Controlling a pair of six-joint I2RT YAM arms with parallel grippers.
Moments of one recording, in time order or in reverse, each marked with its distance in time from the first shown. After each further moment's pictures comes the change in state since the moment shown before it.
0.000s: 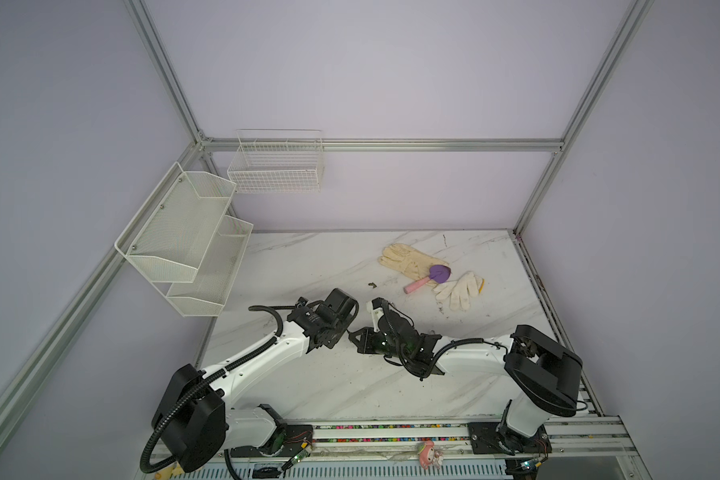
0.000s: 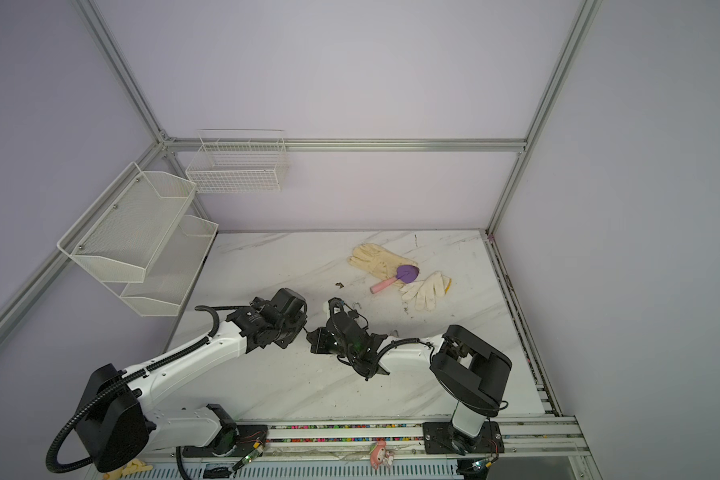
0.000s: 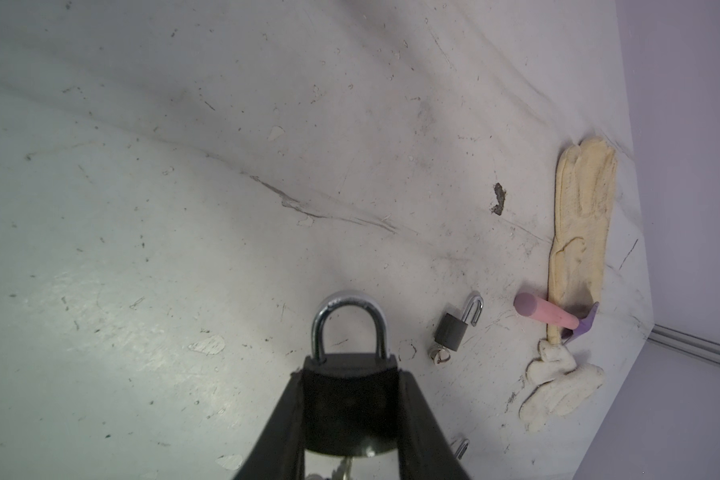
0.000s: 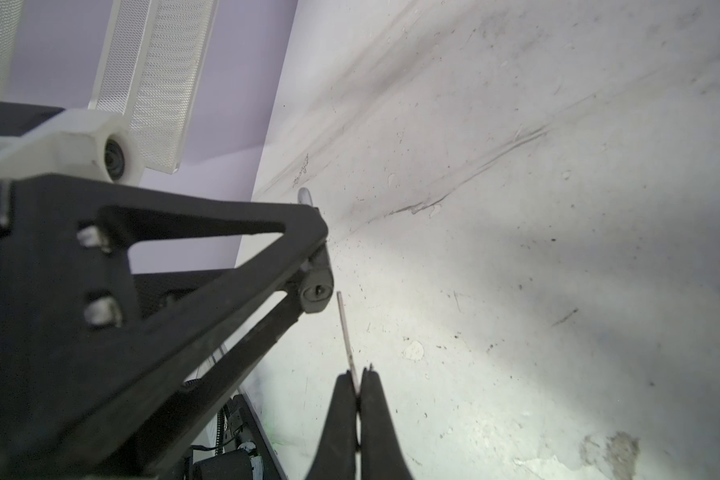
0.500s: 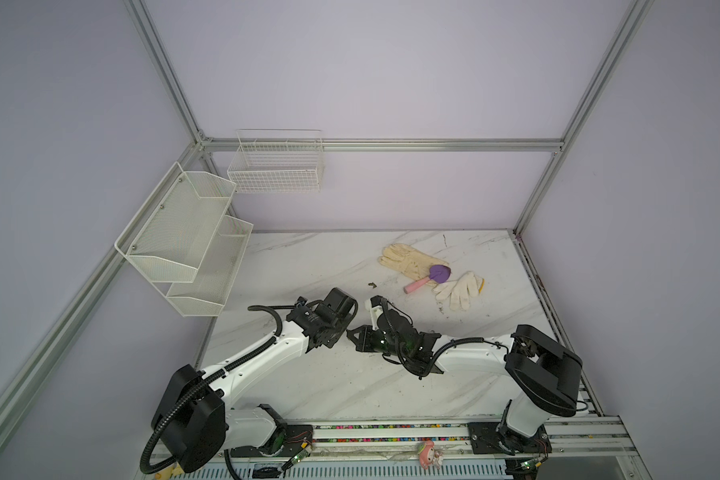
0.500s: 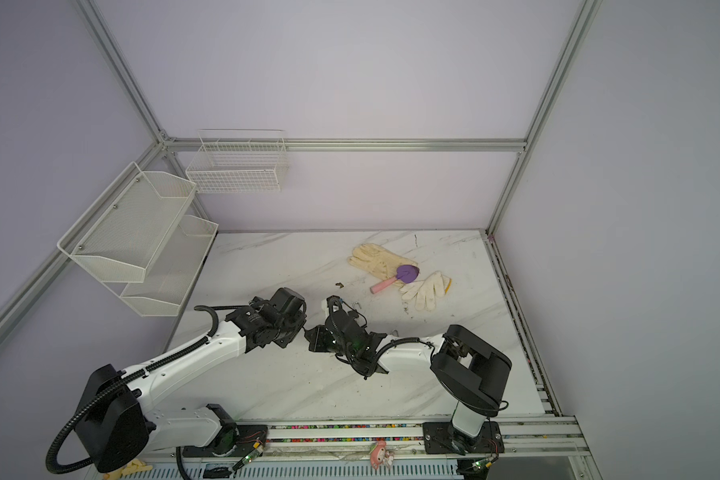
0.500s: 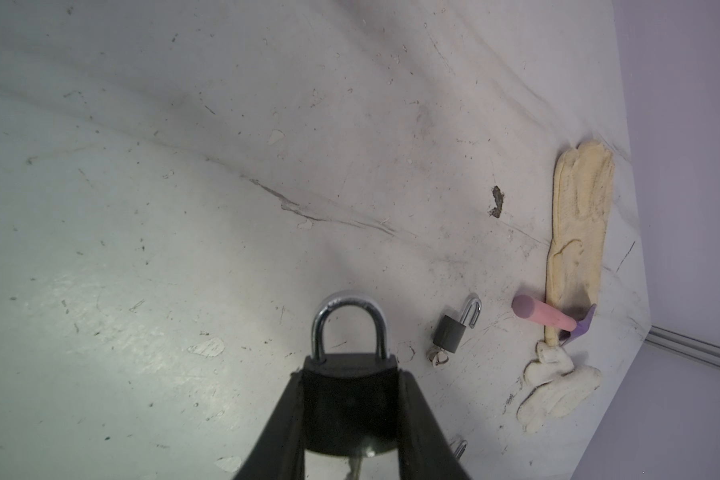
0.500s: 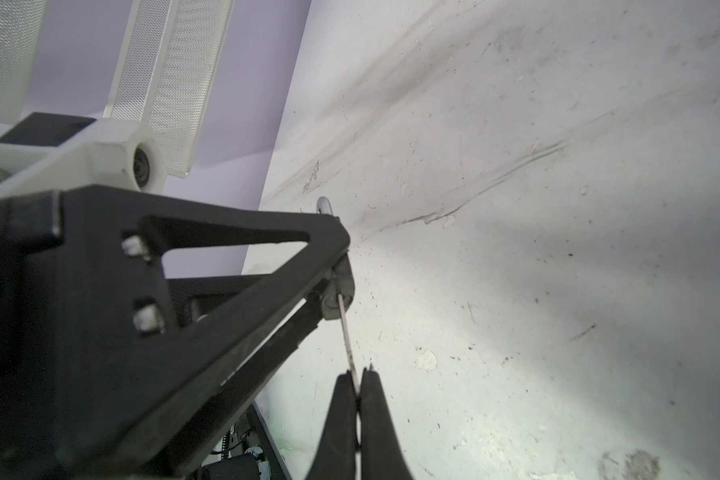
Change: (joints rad) left arm 0.006 -0.002 0.000 0.003 0.005 0.004; right arm 0.000 0.001 0.018 0.003 -0.003 -0.005
